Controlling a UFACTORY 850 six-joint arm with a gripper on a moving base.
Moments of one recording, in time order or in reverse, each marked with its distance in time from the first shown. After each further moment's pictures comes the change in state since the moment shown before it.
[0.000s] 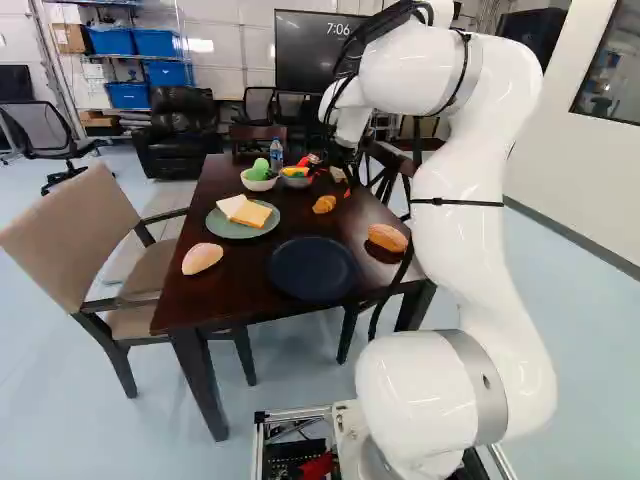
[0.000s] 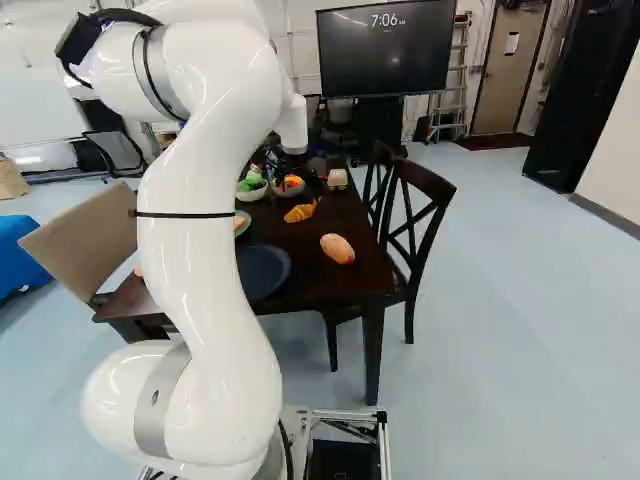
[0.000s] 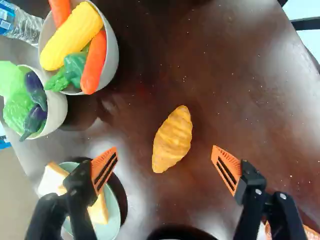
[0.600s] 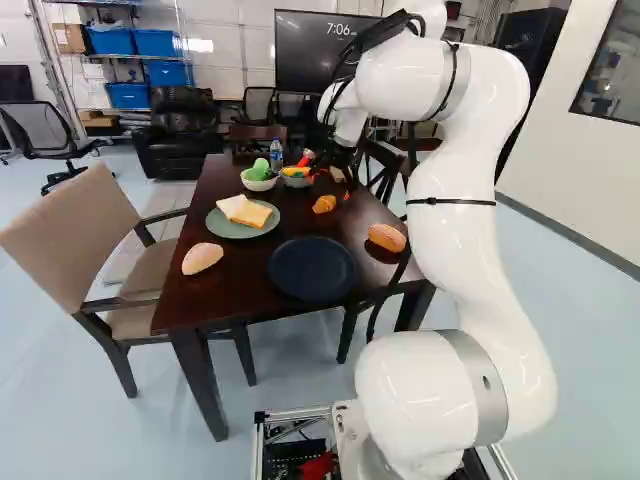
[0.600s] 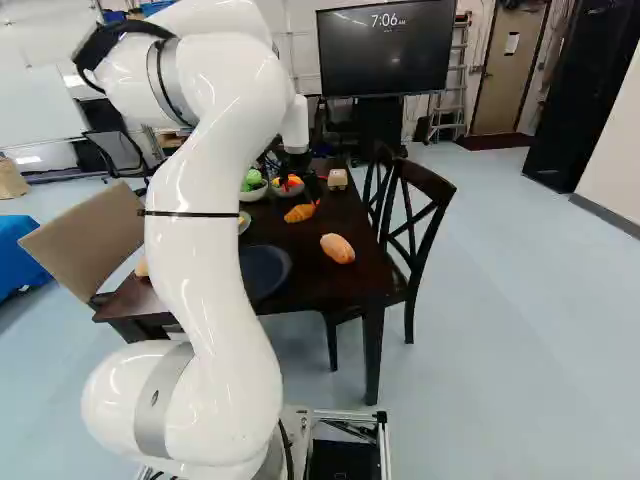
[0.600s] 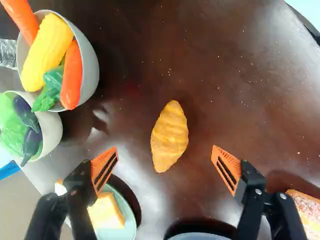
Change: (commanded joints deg) arm 0.0 -3.4 -4.3 -1.5 -3.6 9.6
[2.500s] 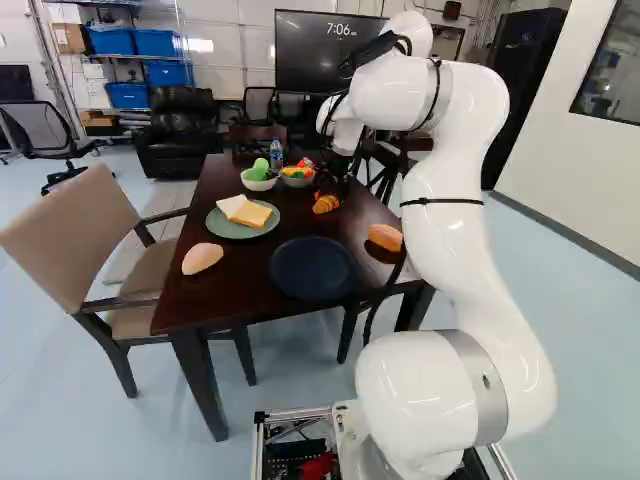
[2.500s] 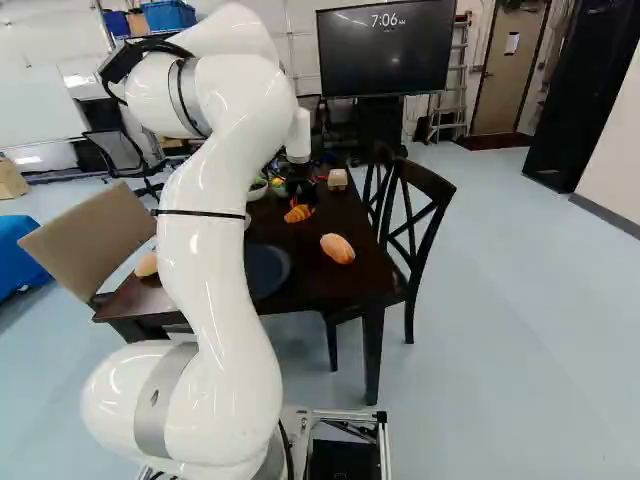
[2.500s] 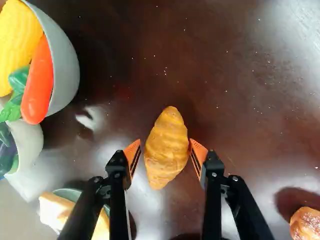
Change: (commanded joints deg) arm 0.0 -3.5 -1.1 -0.3 0.0 0.0
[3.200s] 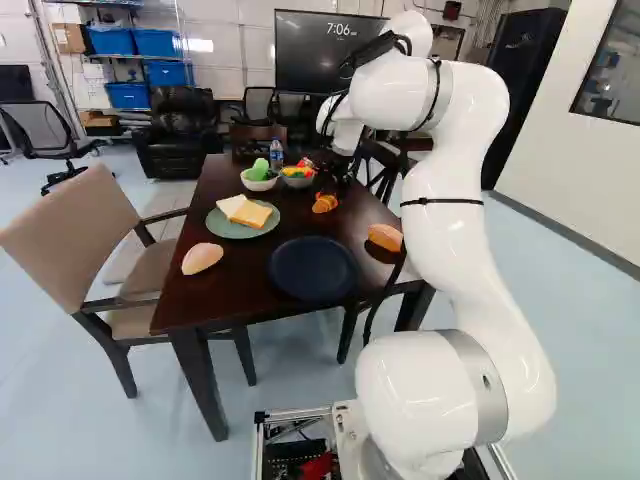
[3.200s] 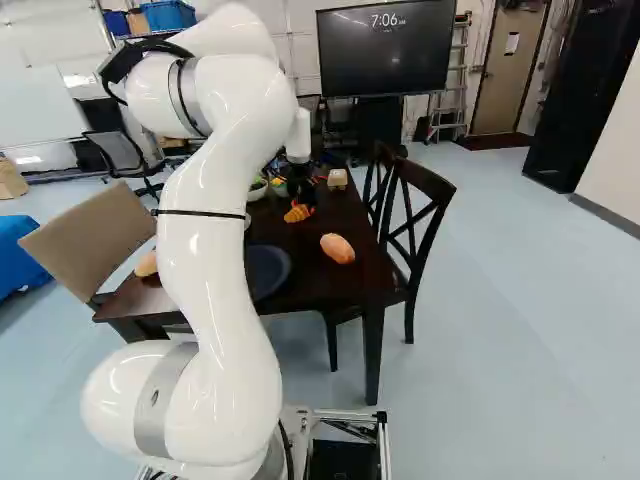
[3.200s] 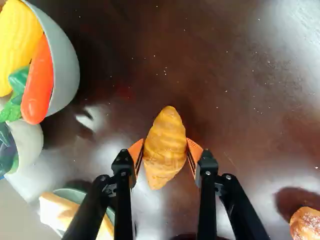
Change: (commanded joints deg) arm 0.0 0.0 0.0 0.0 0.0 0.0
